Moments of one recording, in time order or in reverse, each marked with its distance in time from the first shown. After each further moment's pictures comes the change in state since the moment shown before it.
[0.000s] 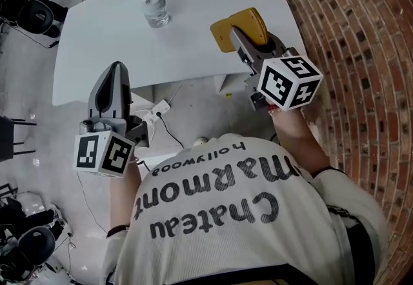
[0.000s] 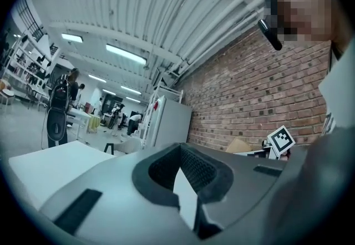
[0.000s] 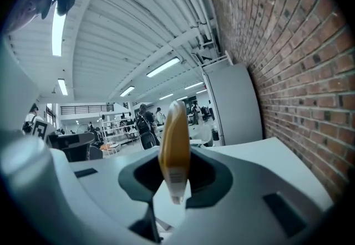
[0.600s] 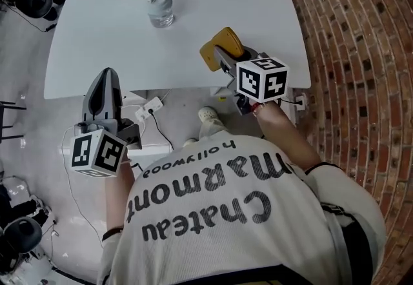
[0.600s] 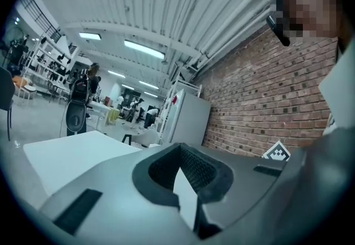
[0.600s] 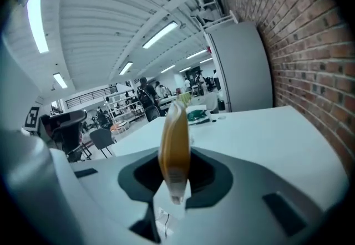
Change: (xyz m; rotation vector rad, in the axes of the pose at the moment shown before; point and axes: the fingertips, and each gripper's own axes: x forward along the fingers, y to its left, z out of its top) left arm 0.020 0.066 -0.033 -0.070 0.058 0.172; right arm 0.097 -0.017 -0.098 0.046 0.317 0.075
